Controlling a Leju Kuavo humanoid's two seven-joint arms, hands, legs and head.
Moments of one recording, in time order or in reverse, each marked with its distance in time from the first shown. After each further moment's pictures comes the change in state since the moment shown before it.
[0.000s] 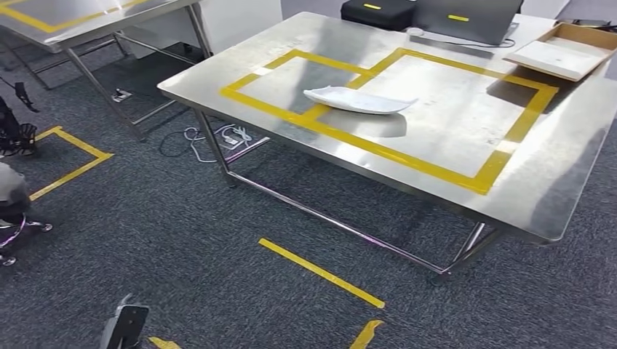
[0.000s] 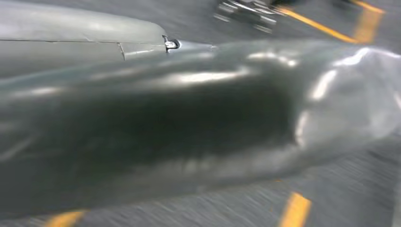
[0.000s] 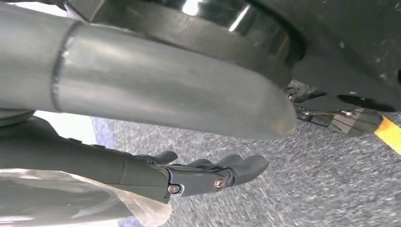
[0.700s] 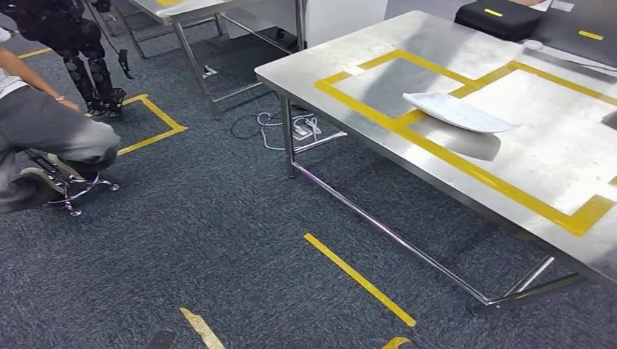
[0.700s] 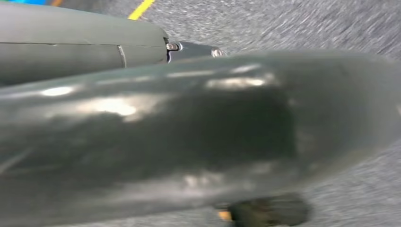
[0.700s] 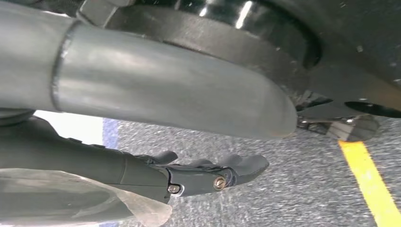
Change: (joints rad) left arm -0.137 -0.017 0.252 0.482 -0.234 -0.019 0.380; right arm -0.011 0.001 0.014 0.000 0.055 0.017 -0.015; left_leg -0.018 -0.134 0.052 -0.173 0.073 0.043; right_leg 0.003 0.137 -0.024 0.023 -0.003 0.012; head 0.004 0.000
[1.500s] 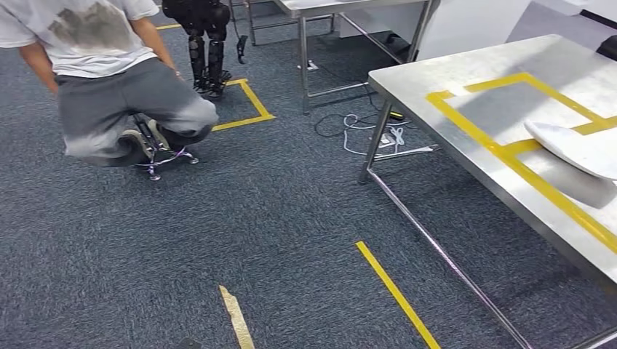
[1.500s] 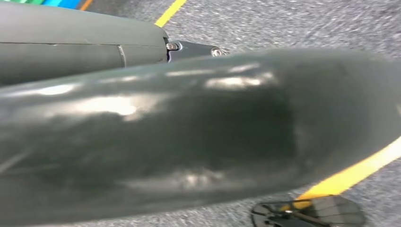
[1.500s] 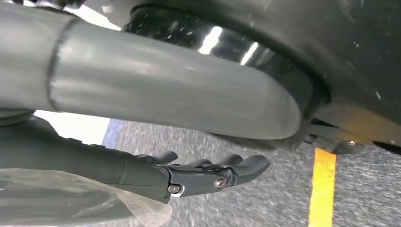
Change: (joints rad) left arm -0.006 0.021 -0.121 0.055 -0.239 0.004 0.028; right arm 0.000 0.006 0.016 0.000 0.020 0.046 0.011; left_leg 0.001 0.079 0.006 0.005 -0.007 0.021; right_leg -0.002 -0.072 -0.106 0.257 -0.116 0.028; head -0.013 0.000
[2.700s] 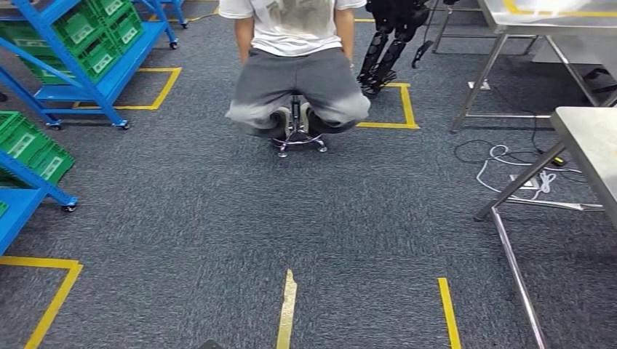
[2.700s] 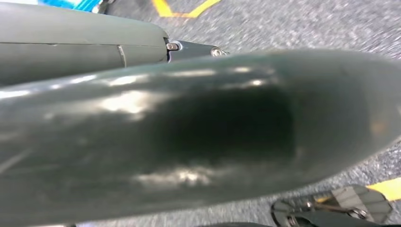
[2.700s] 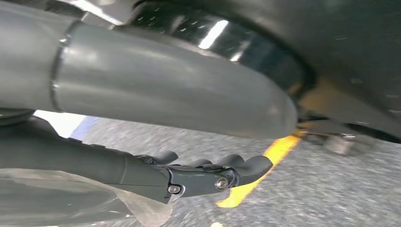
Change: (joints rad) left arm -0.039 -0.018 -0.085 0.015 -0.101 -0.012 0.086; right arm -0.008 0.000 0.013 0.000 0.049 0.028 0.009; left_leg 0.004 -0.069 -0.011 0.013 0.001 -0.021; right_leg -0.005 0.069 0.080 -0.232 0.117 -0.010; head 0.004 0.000
